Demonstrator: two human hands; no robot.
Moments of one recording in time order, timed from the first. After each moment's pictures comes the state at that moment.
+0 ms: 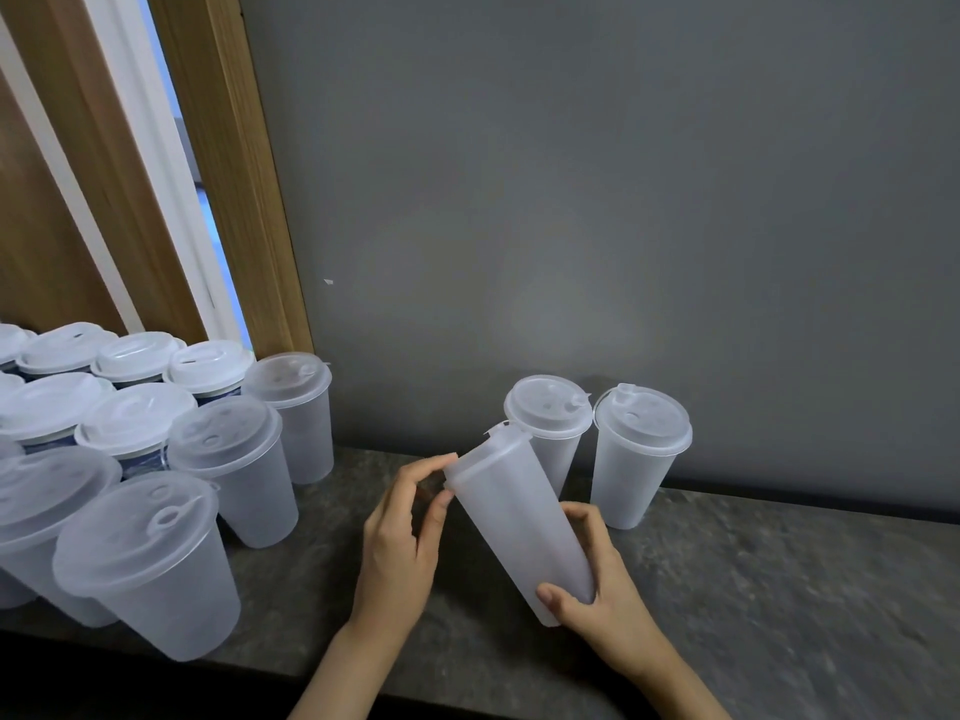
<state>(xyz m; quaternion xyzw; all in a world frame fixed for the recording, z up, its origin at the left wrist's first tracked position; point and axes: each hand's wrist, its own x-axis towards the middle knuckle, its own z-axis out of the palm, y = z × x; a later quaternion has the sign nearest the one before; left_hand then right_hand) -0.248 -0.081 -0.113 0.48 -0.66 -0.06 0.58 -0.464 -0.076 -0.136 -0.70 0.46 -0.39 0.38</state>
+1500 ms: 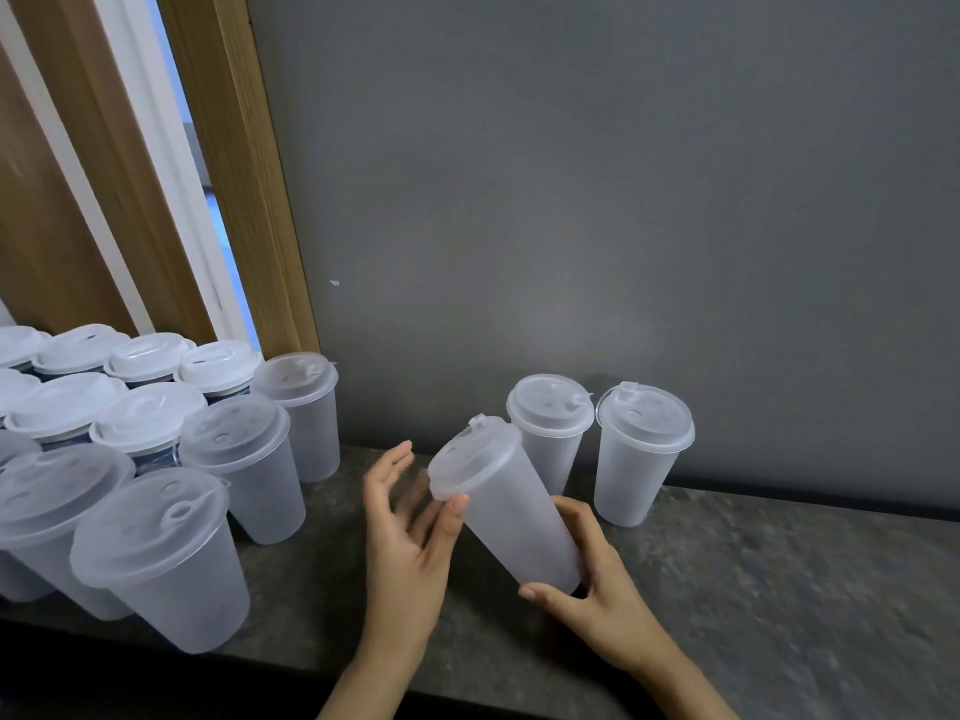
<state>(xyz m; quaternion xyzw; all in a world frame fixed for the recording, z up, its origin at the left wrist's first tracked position) -0.263 -0.057 -0.097 0.43 -0.51 -0.30 0.69 -0.459 -0.075 -0.131 -0.73 0.41 -0.40 0.38</state>
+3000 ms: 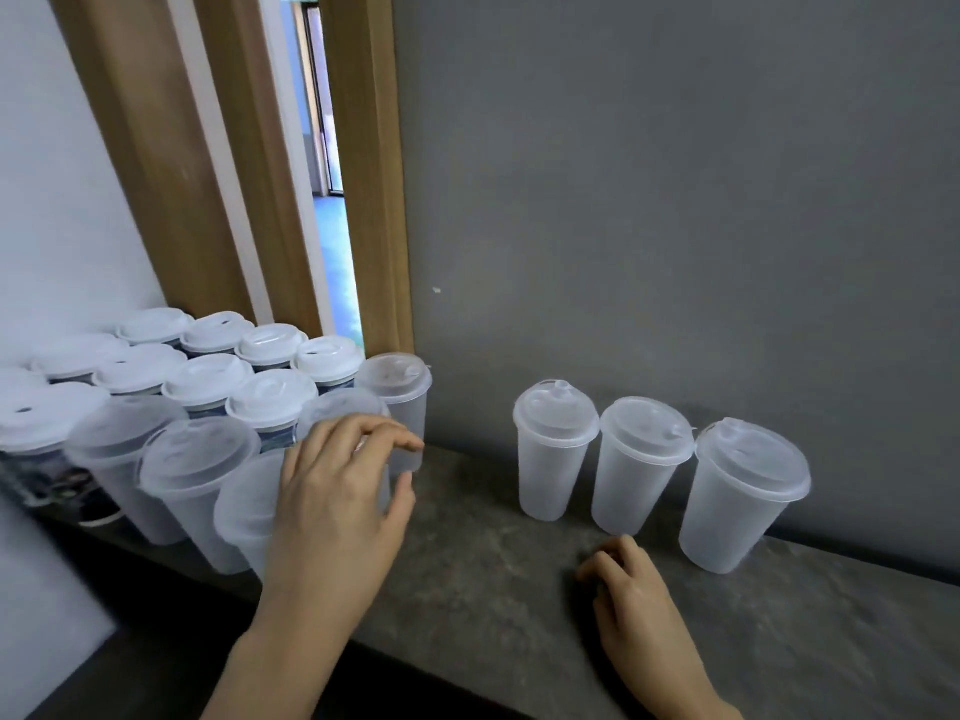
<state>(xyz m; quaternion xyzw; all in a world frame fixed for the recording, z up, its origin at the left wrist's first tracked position) -0.165 -0.014 -0.014 0.66 -0.63 0.17 0.37 -0.424 -0.085 -0.137 -0.83 0.50 -0.23 0.11</state>
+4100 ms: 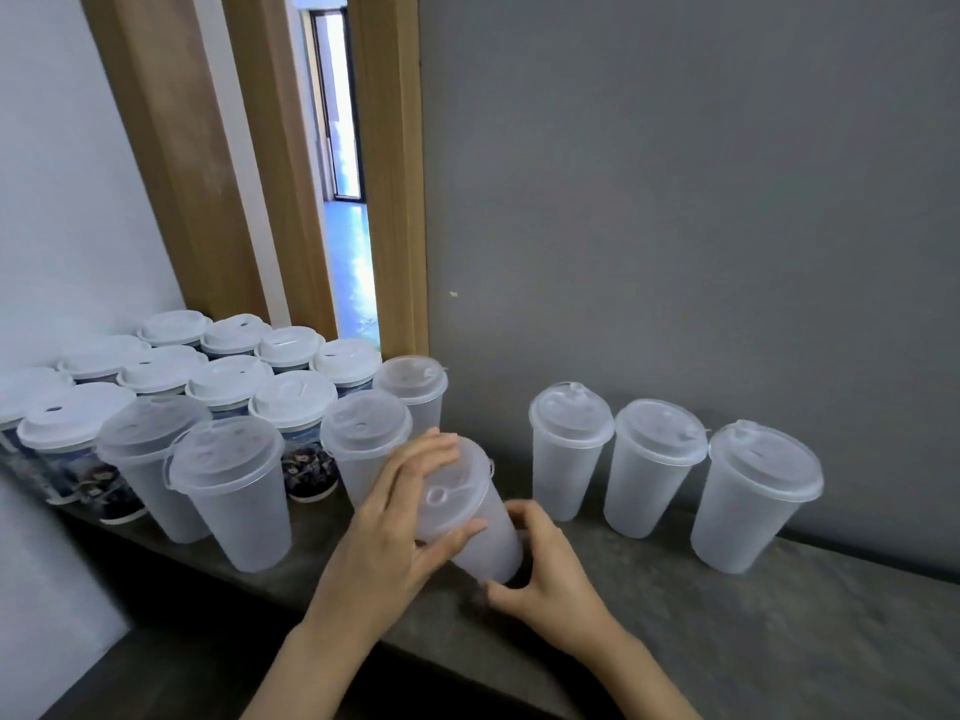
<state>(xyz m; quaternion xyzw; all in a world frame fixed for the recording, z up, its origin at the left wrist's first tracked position) -0.152 -0.025 -0.062 0.49 -0.73 0.04 0.48 -0.336 -0.102 -0.138 -0.80 0.40 -0.31 0.33</state>
